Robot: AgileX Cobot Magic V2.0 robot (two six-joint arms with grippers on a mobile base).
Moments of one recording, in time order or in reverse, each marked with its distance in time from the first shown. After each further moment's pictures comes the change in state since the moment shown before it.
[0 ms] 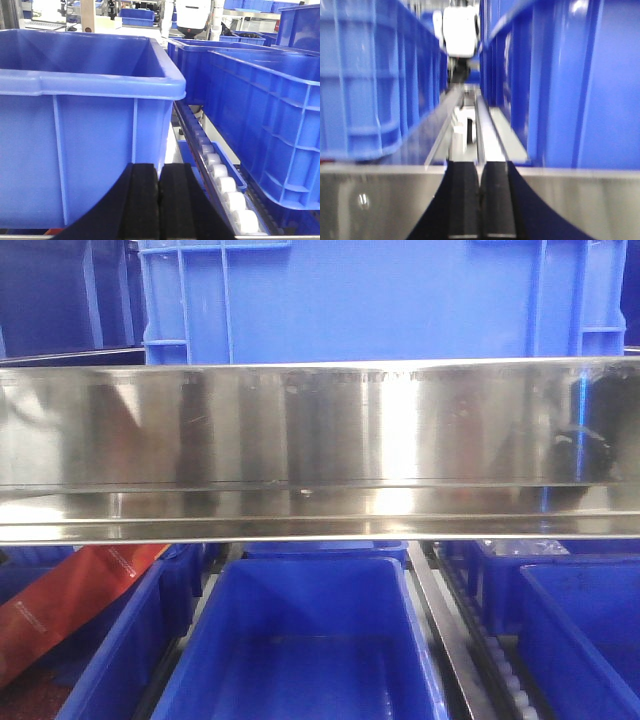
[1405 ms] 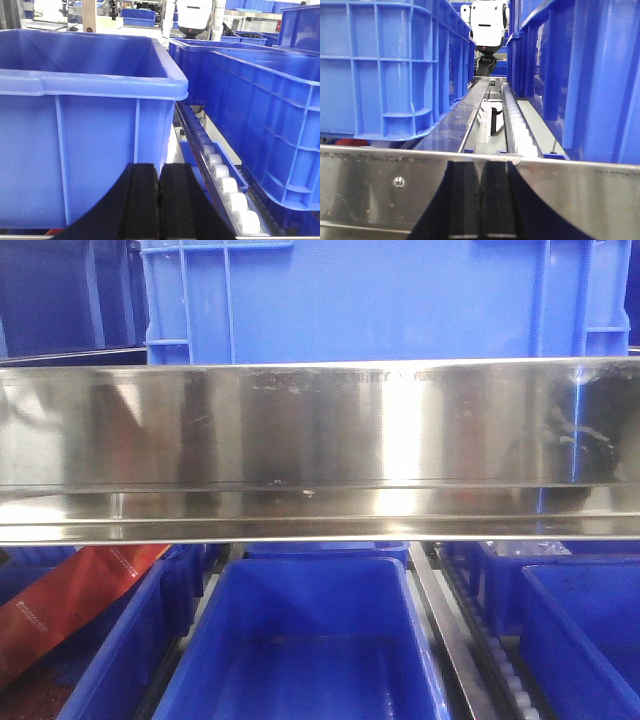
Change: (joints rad) left arm 0.001 0.000 0.000 0.000 0.000 0.000; right arm 0.098 0.000 0.000 0.002 0.061 0.000
